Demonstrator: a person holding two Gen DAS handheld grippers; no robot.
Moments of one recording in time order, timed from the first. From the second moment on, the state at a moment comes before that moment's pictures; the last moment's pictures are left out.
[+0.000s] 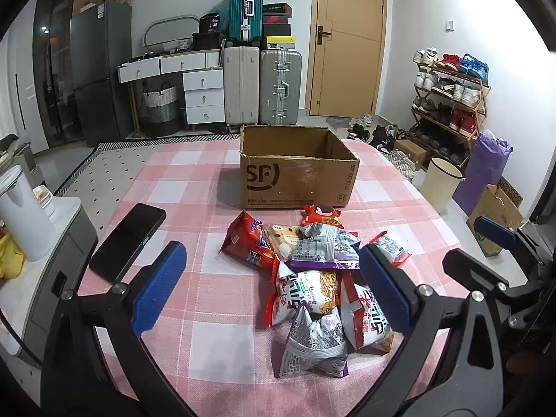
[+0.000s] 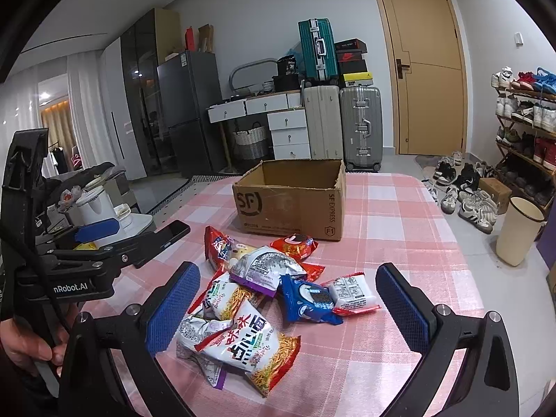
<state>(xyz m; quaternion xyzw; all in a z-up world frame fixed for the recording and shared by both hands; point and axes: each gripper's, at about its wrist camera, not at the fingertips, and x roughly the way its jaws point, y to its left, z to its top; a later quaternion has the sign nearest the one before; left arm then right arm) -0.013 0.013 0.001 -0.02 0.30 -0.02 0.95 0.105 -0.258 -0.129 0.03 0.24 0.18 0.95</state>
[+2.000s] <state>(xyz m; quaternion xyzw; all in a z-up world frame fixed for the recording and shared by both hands) -0.017 0.007 0.000 -0.02 0.31 -0.03 0.95 0.097 -0.262 -0.125 0.02 0.23 0.17 0.96</state>
